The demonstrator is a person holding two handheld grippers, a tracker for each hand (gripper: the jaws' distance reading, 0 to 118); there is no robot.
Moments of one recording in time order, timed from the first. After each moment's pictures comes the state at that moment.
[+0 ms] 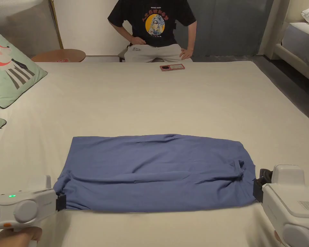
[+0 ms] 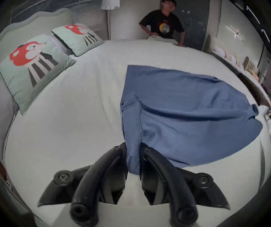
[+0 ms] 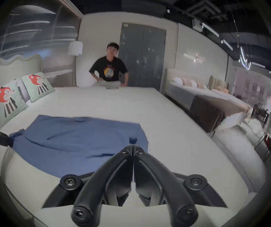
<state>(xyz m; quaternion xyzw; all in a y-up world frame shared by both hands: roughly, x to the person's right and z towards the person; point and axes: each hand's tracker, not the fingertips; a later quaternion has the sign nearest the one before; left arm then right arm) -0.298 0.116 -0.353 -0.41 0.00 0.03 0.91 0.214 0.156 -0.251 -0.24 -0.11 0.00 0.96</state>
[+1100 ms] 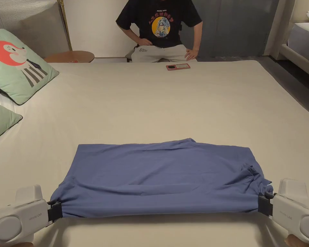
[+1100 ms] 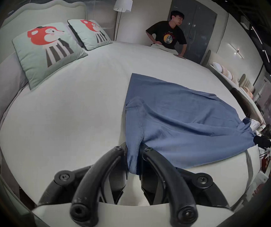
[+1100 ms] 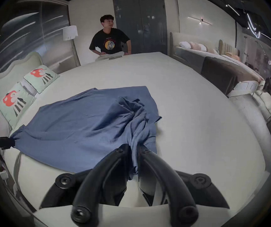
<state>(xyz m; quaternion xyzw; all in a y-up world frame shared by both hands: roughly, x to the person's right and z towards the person) -0.327 0.120 -0.246 -0.40 0.00 0.09 0.91 0.237 0.118 -0.192 -0.35 -0.06 -0.08 0.93</state>
